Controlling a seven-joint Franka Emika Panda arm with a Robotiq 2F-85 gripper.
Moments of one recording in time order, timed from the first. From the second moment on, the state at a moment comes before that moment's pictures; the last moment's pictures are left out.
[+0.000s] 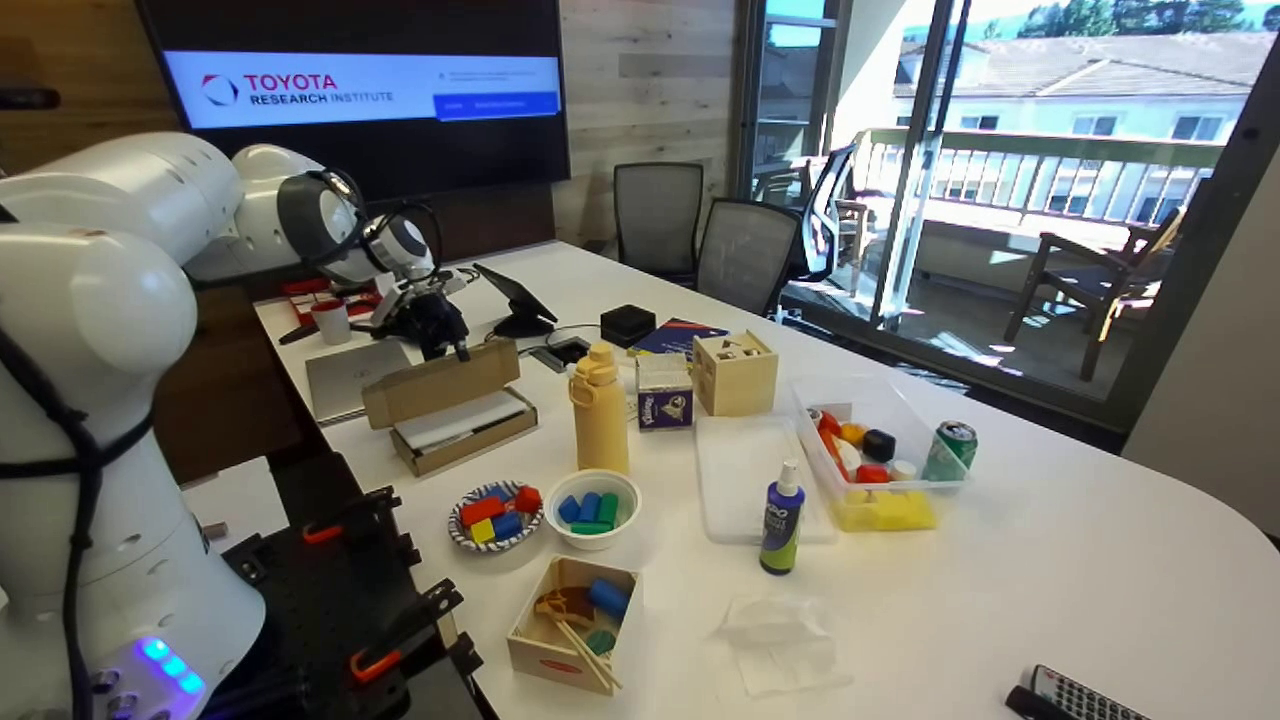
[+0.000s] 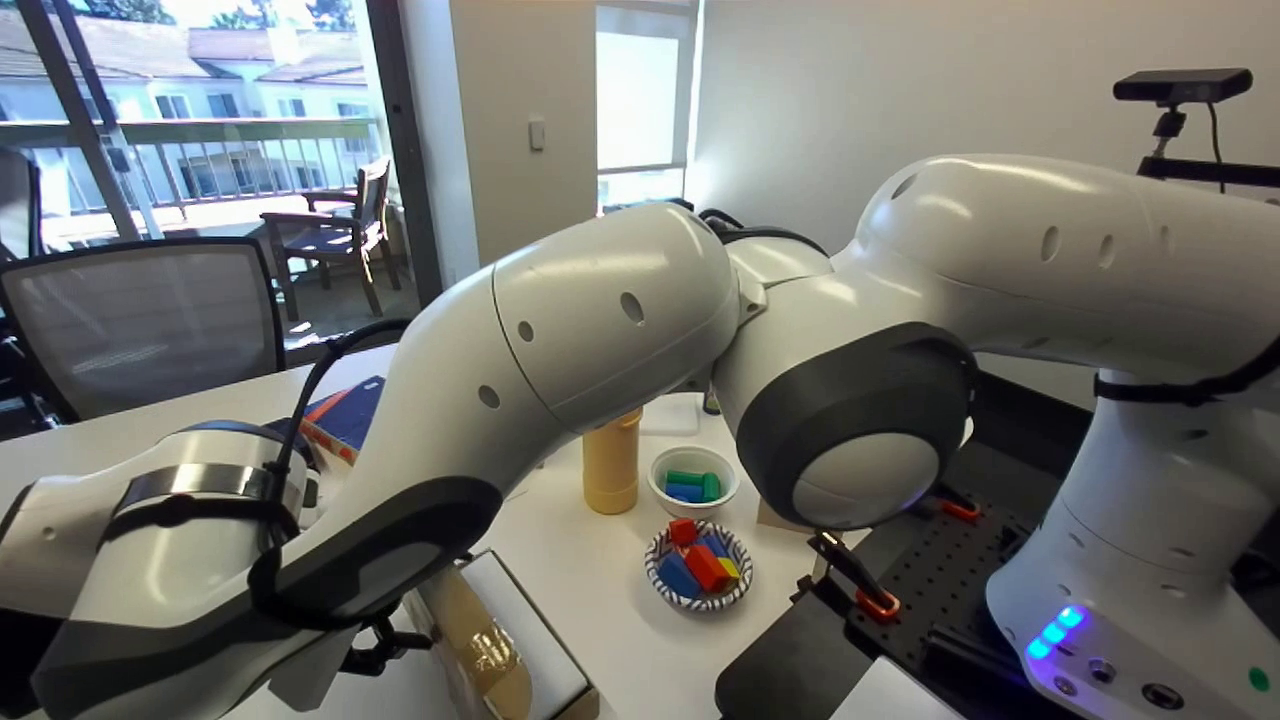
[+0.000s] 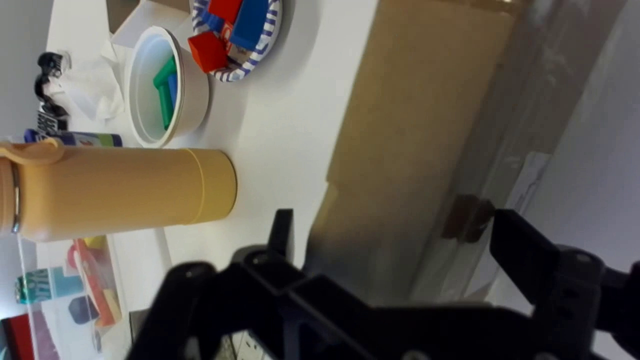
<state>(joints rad) 0.99 1.40 -0.15 -0.67 -0.25 1.42 0.70</state>
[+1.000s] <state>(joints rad) 0.90 1.48 -0.09 -0.68 -0.14 1.29 0.93</state>
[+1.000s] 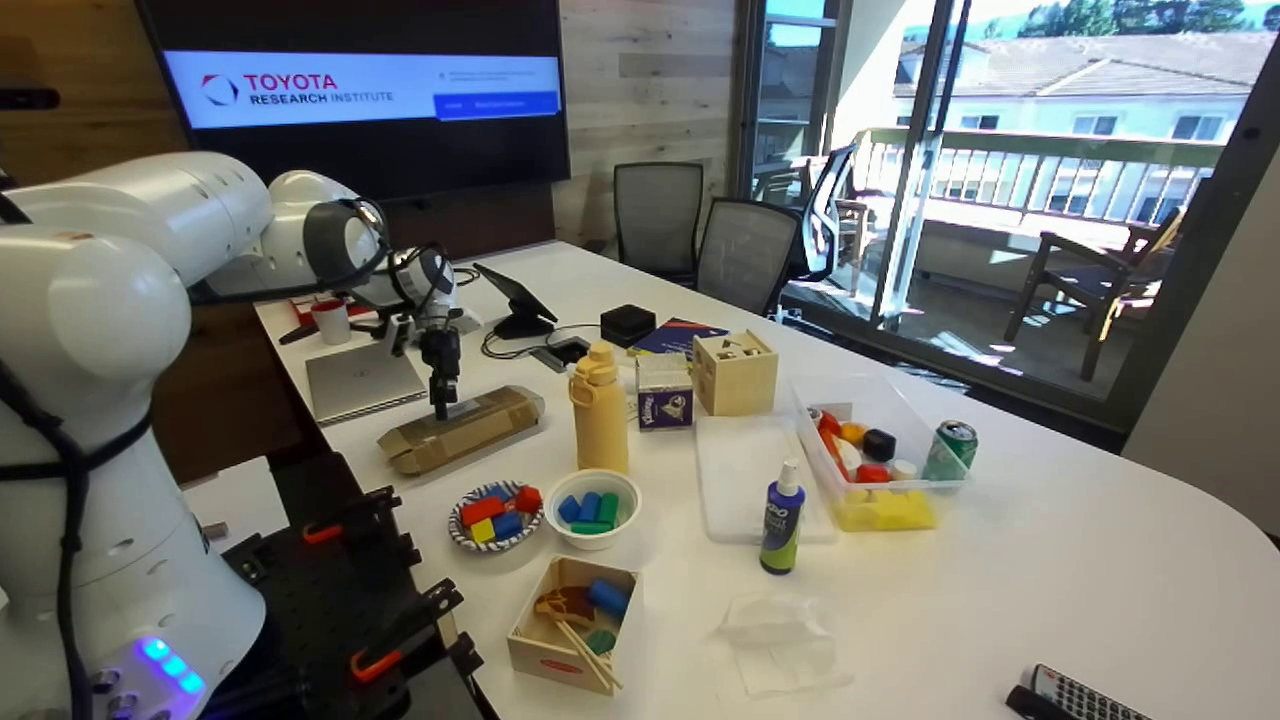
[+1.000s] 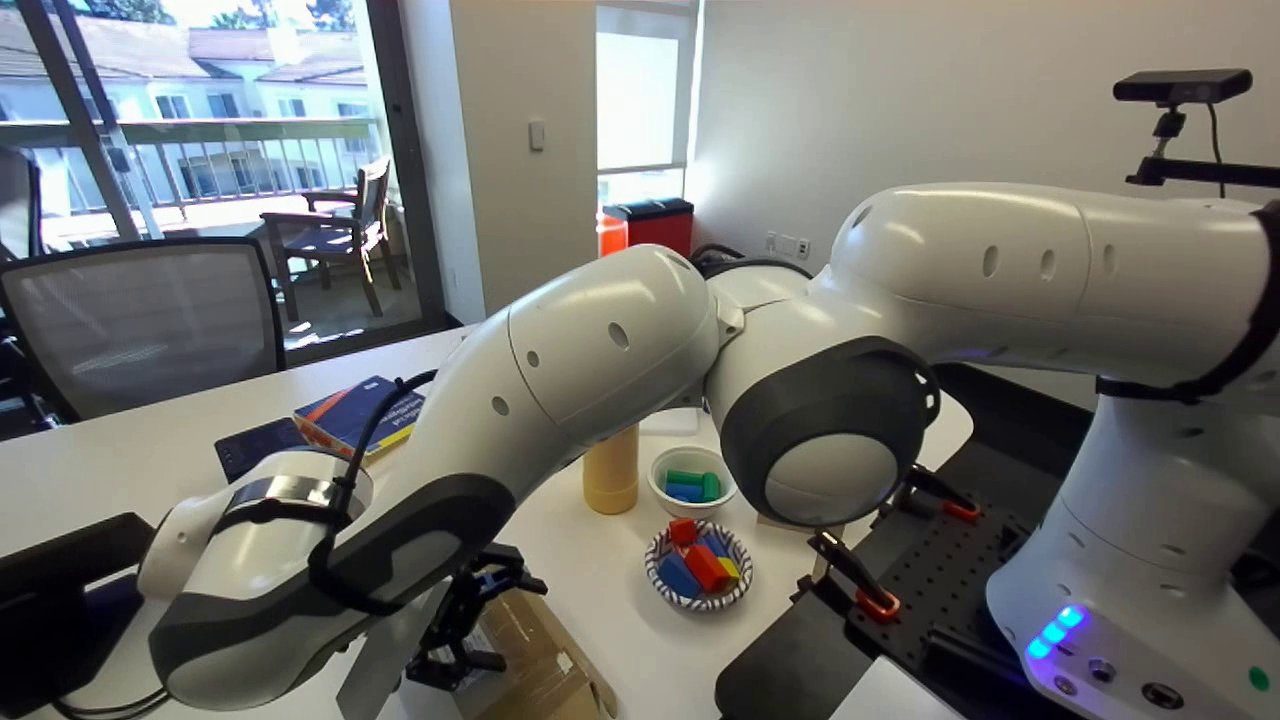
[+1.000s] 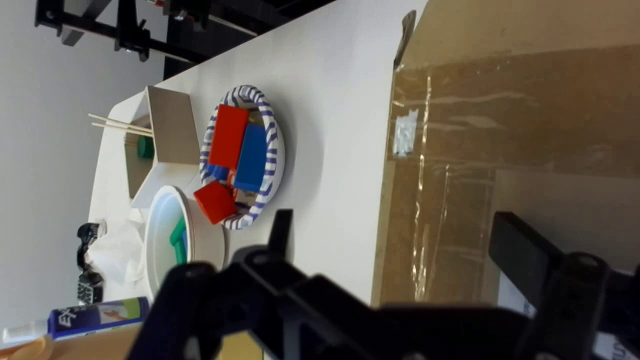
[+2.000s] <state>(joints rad) 0.78 1.45 0.05 -0.78 0.00 1.56 0.96</state>
